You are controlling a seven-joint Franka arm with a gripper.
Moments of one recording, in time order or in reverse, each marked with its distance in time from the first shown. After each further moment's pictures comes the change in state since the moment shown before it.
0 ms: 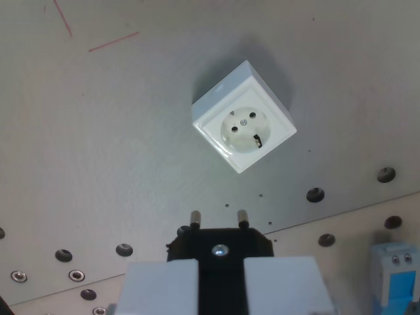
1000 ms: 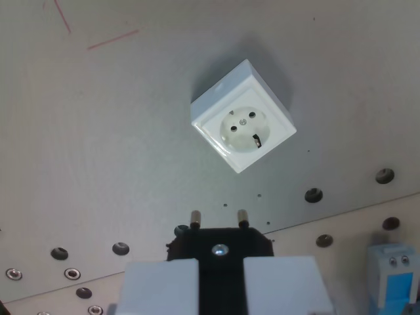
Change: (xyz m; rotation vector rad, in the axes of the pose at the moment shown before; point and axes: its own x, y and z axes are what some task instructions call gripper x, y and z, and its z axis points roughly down) arm -0.001 0.000 0.003 -0.002 -0.007 -0.017
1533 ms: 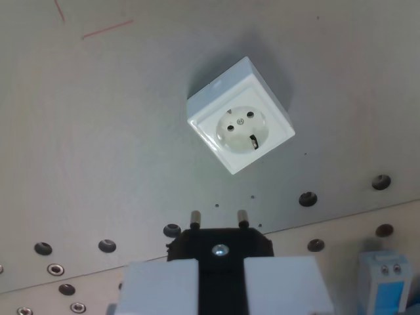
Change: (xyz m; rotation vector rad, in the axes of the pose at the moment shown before) arm -0.002 0.001 0.013 -0.005 -0.017 -0.055
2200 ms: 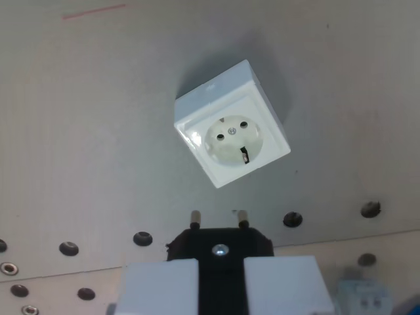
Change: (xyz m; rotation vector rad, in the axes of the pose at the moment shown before) arm -0.006 0.005 0.034 -0.005 -0.010 -0.125
